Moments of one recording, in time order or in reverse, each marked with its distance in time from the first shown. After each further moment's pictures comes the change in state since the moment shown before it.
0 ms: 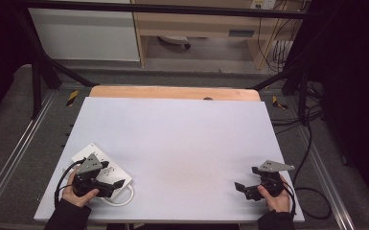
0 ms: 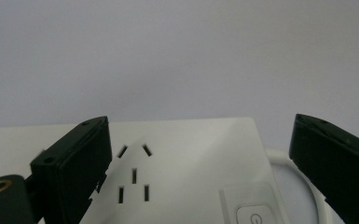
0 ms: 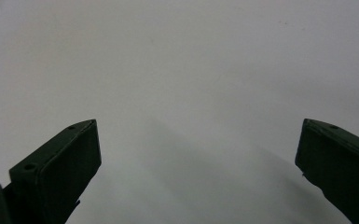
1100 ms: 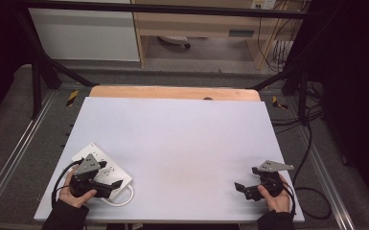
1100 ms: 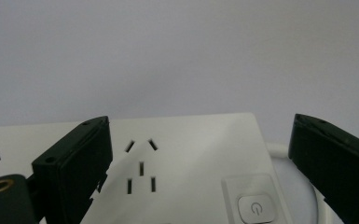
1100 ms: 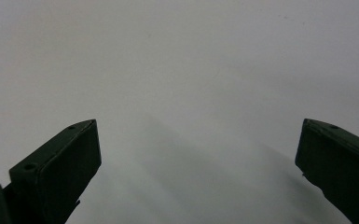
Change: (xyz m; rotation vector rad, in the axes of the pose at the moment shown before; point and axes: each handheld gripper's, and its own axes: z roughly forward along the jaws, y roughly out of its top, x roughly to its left) left arm 0.000 0.001 -0.007 0.005 0.015 0.019; right arm 0.000 -0.001 0.001 0.015 -0.009 0.002
